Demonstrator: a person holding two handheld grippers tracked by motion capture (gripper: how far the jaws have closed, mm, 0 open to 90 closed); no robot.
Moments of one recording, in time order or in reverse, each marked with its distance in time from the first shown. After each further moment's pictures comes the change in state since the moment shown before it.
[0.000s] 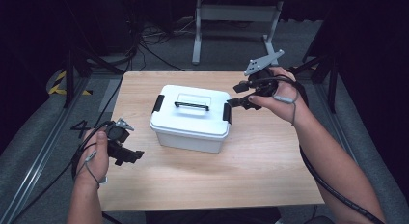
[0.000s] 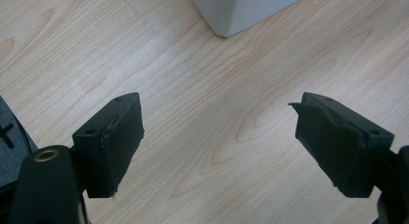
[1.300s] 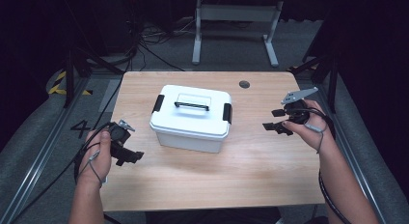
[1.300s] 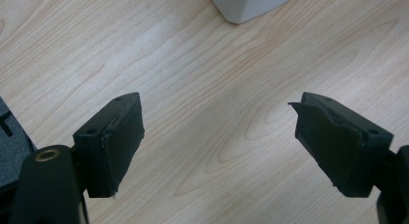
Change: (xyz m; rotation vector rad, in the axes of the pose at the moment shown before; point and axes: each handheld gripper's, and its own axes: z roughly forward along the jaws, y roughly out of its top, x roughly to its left) left arm 0.005 -0.002 0.015 0.047 0.009 -0.021; right arm -0.034 -0.150 -0.005 0.084 -0.135 0.204
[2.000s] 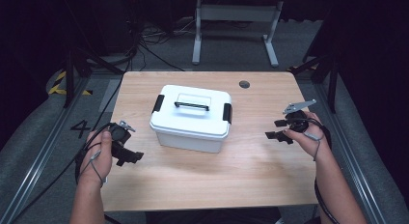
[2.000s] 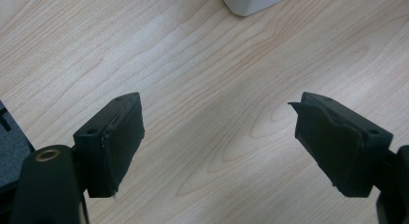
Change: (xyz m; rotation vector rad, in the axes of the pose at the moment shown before) left arm 0.003 -0.001 0.007 0.019 0.002 -0.010; right arm -0.017 -0.044 0.028 0.026 0.019 0.093
